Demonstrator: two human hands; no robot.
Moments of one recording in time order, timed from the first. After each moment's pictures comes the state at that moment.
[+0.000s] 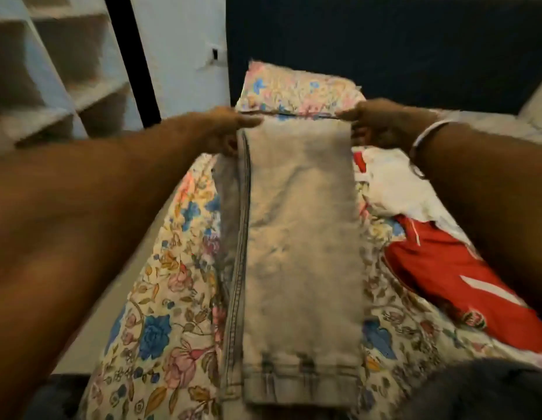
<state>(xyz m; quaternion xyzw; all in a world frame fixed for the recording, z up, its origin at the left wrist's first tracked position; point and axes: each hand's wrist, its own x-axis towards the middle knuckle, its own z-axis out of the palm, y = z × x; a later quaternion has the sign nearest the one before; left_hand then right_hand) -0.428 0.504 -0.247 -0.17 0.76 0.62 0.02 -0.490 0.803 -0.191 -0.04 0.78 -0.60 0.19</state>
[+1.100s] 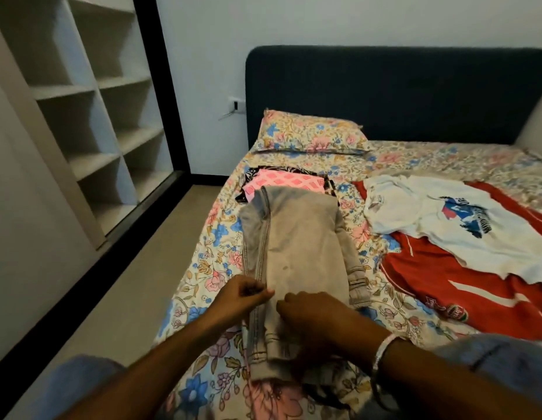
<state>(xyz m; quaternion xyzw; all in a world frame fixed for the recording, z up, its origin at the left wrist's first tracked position) -0.148 0.578 -0.377 -0.07 0.82 0.57 0.00 -0.174 0.779 -0.302 -0.44 0.88 0.10 0.18</state>
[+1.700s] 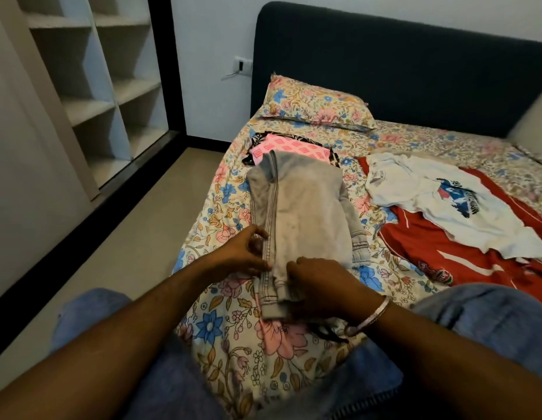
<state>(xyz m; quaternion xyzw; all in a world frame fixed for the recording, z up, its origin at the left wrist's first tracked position) -0.139 0.556 -0.368 -0.05 0.75 0.65 0.11 -0.143 0.777 -0.323 -0.44 0.89 0.05 0.05</state>
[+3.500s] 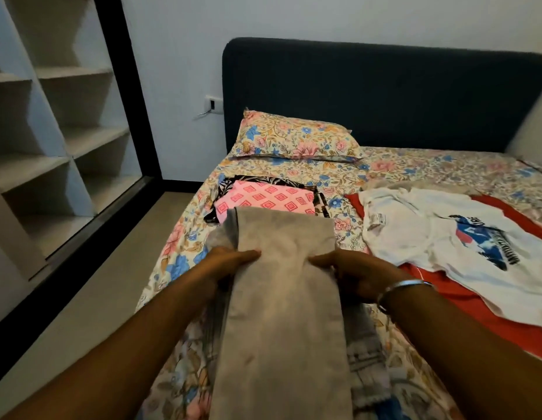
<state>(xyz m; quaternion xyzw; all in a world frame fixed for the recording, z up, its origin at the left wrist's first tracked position) -0.361 0.549 -0.351 -0.25 0.71 0.66 0.08 -0.420 0.804 -0.322 0.11 0.72 -0.59 0.35</state>
